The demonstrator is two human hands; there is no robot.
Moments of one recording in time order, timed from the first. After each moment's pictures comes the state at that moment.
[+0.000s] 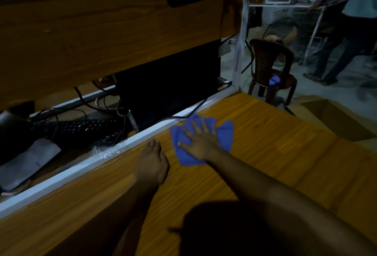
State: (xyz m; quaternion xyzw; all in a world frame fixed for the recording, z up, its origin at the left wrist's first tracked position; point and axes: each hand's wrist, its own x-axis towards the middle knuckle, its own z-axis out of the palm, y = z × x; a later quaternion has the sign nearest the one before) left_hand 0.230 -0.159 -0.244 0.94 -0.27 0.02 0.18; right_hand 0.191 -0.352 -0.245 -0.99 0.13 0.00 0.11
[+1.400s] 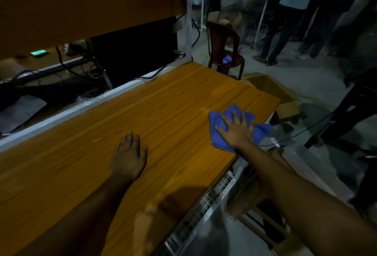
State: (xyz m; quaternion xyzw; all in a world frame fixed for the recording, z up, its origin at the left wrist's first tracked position) left_hand 0.035 -0.043 -0.245 0.93 -0.34 -0.04 0.12; right_hand -0.149 -0.362 -0.235 -0.92 0.38 0.01 0.11
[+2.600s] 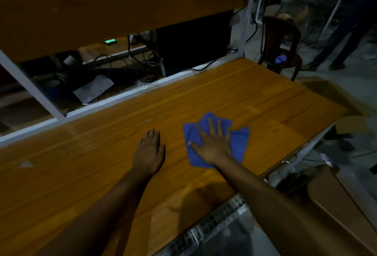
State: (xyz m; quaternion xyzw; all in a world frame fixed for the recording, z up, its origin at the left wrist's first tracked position) left_hand 0.025 0.036 -0.239 0.95 -0.26 -0.04 0.15; right_hand -0.063 -0.177 -0.235 -0.98 0.18 0.02 0.11
